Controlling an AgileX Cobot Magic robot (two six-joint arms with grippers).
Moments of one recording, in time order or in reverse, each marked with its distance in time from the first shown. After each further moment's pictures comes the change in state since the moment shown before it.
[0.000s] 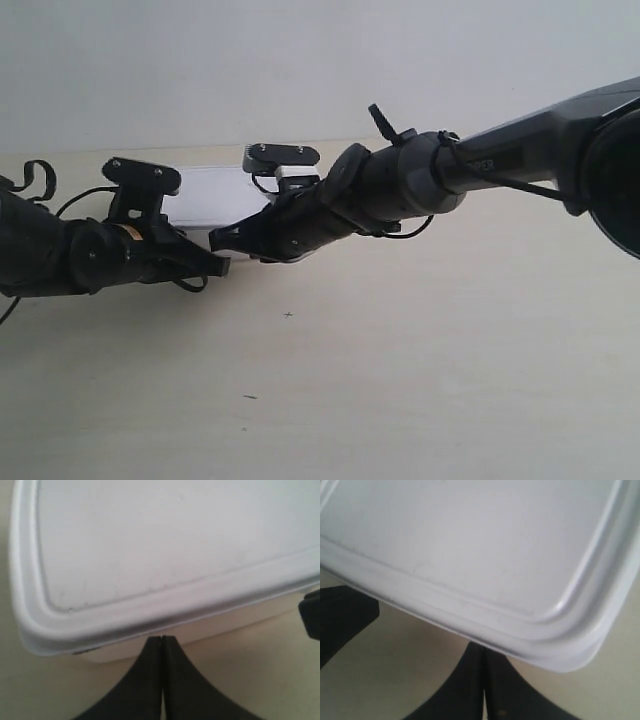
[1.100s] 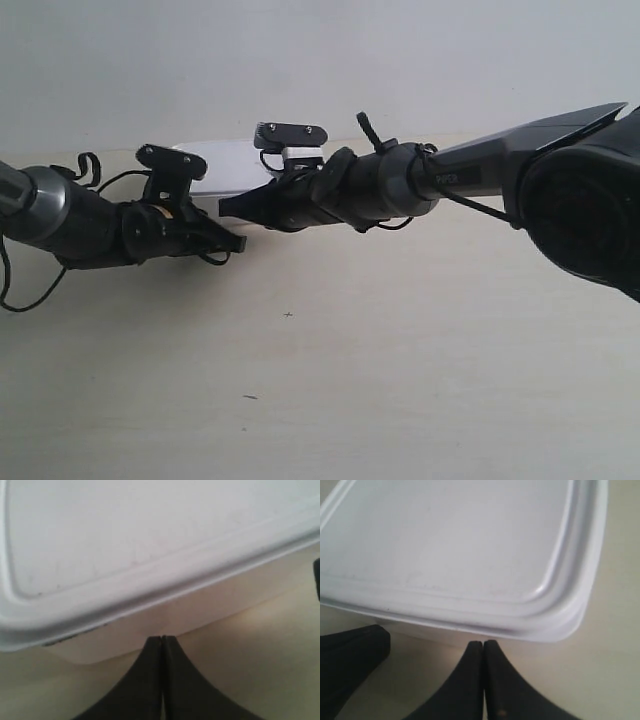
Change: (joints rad) left arm 0.037 0.217 -0.274 0.000 0.000 0.076; right arm -0.028 0.139 -0.183 -0.017 -0.183 0.025
